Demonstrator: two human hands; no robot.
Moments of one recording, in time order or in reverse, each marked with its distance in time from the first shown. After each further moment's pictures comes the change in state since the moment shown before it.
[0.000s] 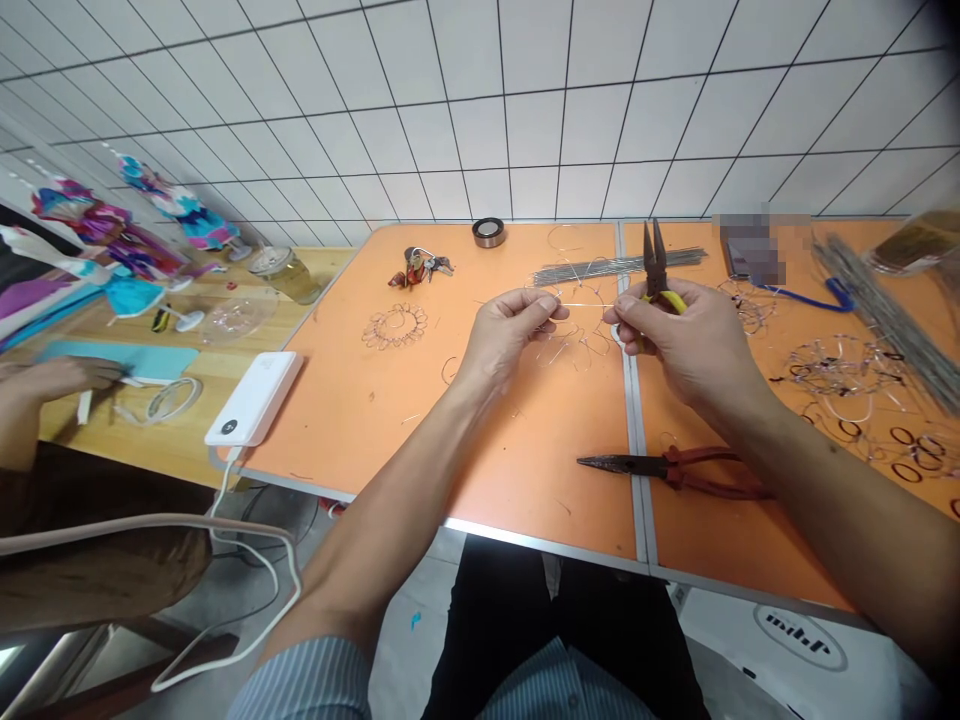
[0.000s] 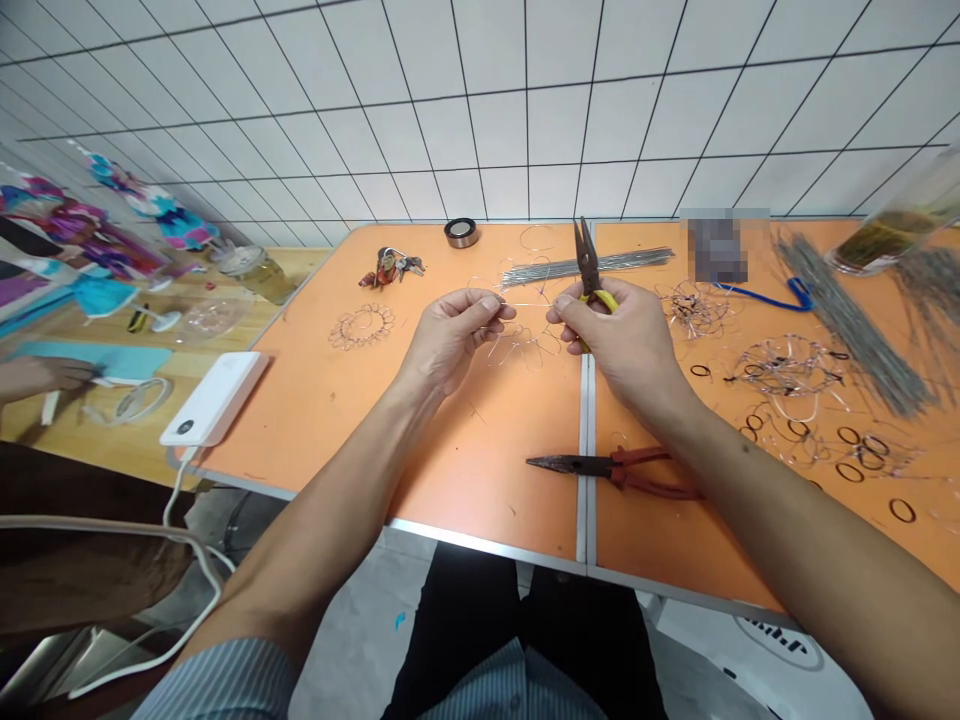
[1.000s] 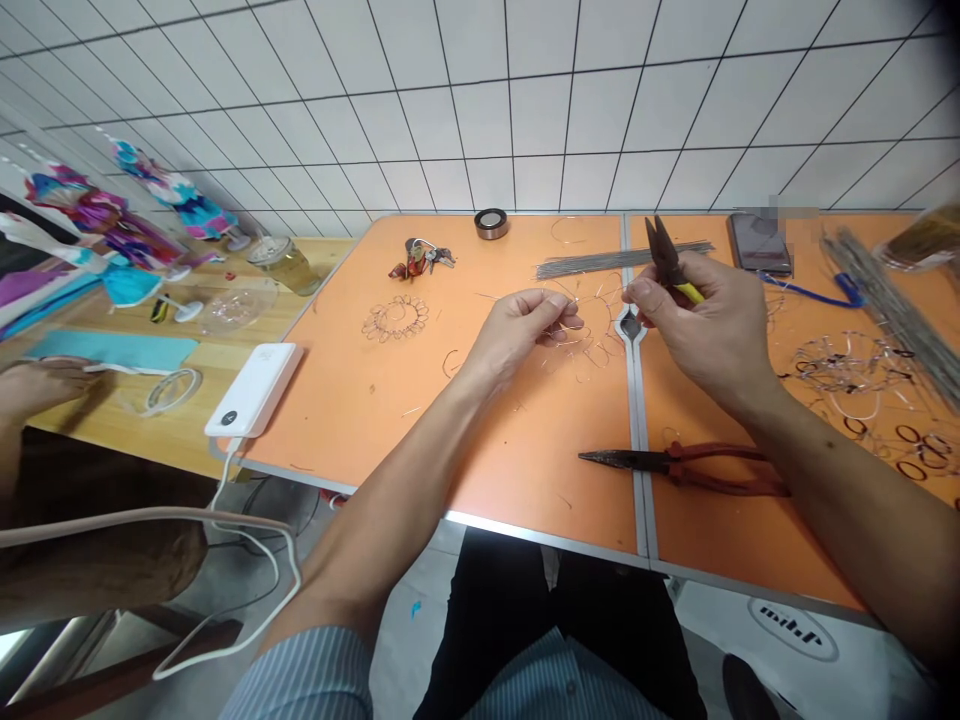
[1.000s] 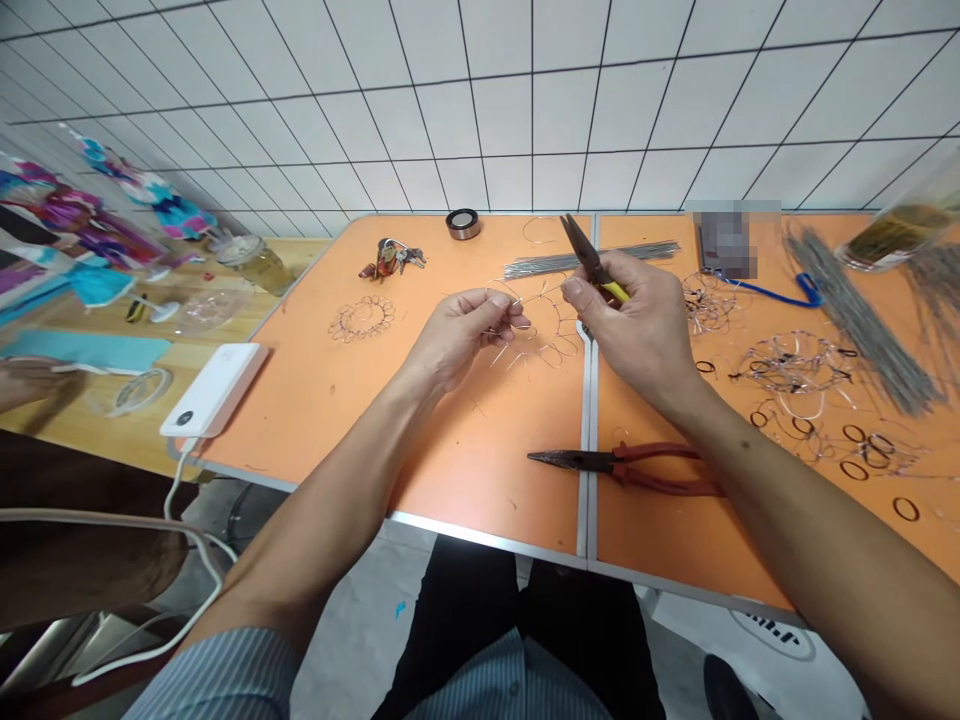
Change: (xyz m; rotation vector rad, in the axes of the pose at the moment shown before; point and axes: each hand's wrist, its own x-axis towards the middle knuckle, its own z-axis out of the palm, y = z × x) left_hand -0.001 -0.003 -0.002 0.154 -0.125 -0.048; right_hand 0.007 0.005 -0.016 -0.317 0.018 -0.314
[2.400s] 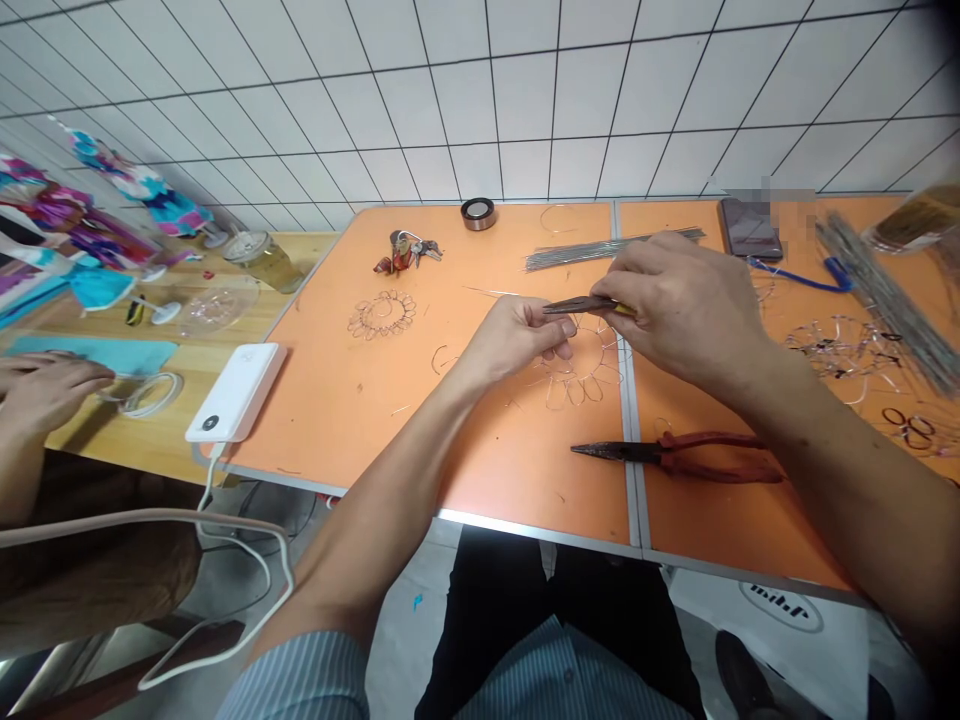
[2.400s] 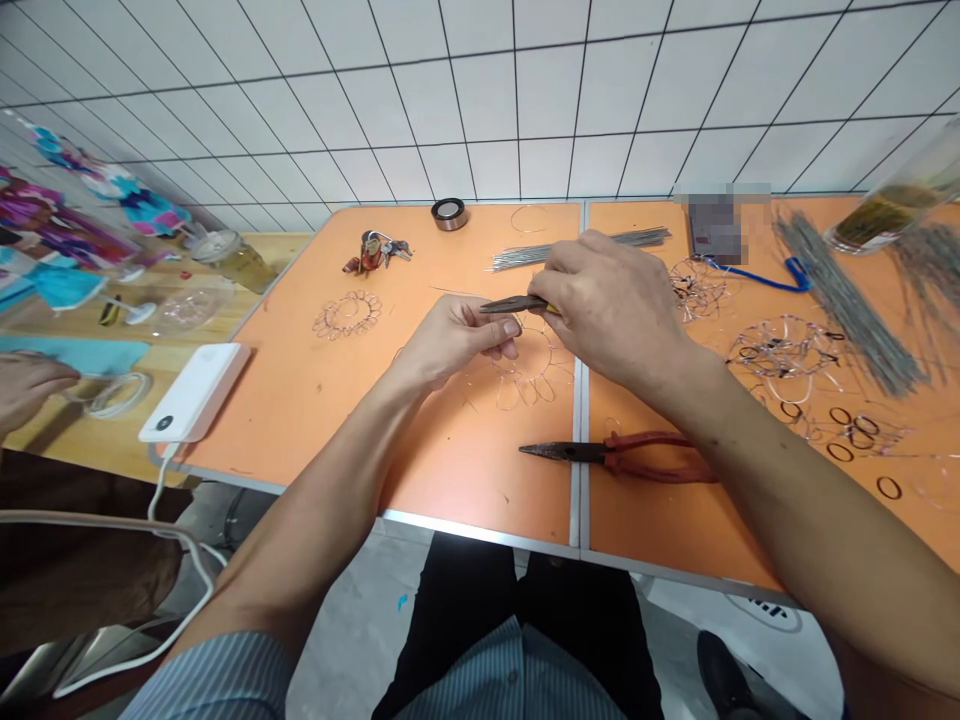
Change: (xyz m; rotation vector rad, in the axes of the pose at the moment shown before) left_hand -0.008 0.006 0.004 0.216 -0.146 -0.001; right_hand 0.010 -0.020 -0.007 -0.799 -0.296 -0.432
